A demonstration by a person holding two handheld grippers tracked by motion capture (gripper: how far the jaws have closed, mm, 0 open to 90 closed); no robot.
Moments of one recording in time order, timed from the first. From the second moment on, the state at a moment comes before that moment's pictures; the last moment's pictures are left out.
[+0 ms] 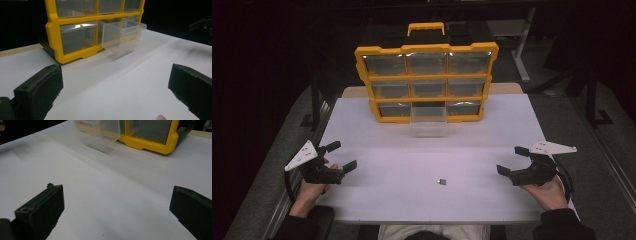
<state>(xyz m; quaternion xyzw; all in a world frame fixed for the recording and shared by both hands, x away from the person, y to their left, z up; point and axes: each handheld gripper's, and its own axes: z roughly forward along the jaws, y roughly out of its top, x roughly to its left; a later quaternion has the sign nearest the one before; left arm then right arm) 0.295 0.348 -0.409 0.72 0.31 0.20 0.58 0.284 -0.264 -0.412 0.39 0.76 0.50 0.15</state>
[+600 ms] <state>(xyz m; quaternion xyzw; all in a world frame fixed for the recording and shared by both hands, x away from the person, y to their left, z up) 0.296 0.348 -0.409 0.72 0.31 0.20 0.59 0.290 -0.254 -0.408 0.38 0.78 0.48 0.14</state>
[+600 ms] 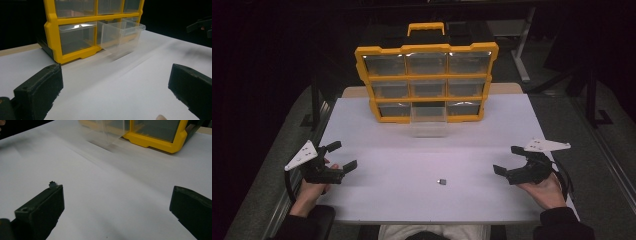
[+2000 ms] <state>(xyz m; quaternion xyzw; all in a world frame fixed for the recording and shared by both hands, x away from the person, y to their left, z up) 0.296 0.348 -0.409 0.72 0.31 0.20 0.59 0.304 -0.213 -0.377 0.31 0.84 0.44 0.12</state>
